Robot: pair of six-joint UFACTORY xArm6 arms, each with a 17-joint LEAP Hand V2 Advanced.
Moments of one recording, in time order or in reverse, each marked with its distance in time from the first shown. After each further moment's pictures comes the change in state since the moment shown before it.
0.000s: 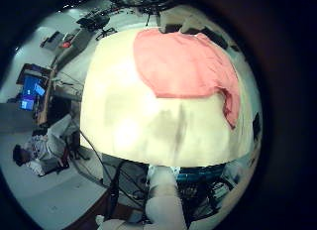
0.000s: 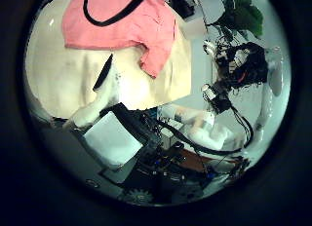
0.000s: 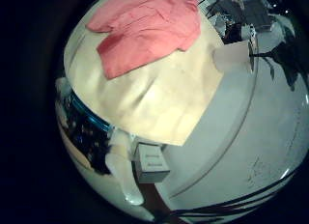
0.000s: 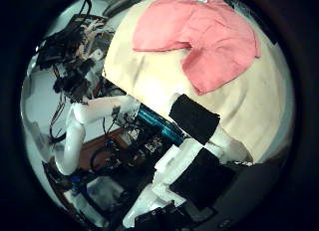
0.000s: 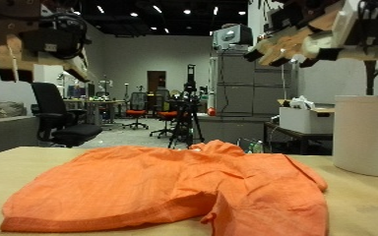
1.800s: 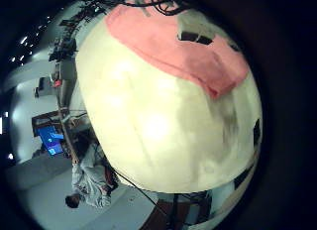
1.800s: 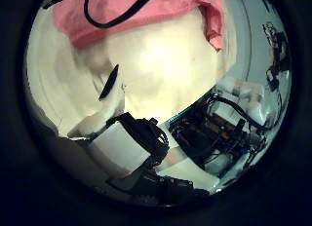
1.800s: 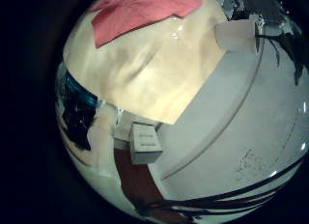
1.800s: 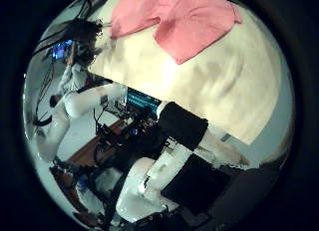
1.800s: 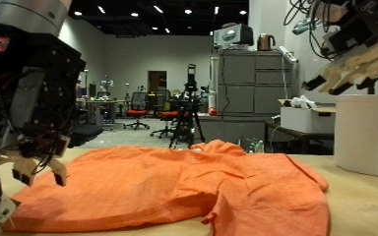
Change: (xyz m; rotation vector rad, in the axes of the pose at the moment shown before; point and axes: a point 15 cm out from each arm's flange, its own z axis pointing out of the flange) left arm -0.096 -0.084 0.127 -0.313 -0.341 0.356; right arm 0.039 0.046 0.023 -0.239 0.031 0.050
